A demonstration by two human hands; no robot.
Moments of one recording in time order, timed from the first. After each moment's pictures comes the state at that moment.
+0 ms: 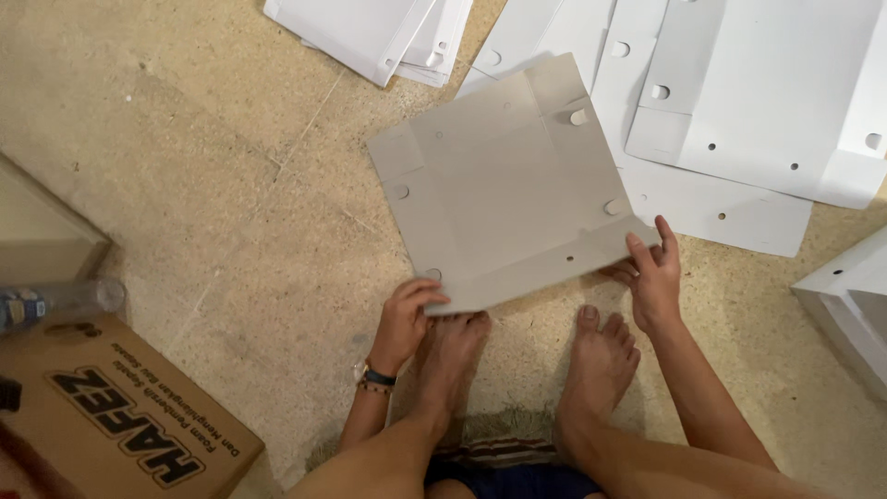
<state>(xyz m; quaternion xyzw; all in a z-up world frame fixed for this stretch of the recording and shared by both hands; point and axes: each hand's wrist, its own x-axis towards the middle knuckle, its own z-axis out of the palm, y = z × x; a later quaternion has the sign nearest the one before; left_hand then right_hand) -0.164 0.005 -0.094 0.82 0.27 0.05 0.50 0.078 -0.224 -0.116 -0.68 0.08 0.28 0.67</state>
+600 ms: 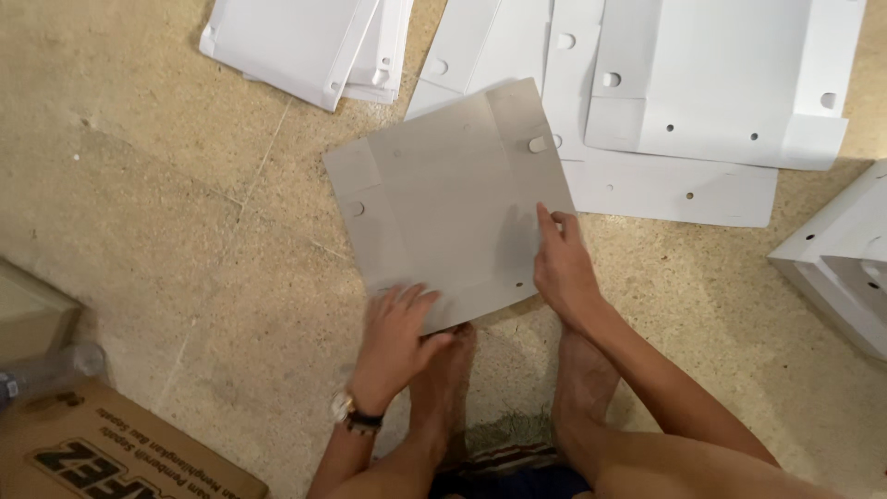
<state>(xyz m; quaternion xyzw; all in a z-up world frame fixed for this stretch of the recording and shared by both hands) -0.112 0.003 -0.017 0.89 0.21 -0.28 0.28 0.057 -0.163 -0.099 -0.88 -0.28 0.17 0.33</state>
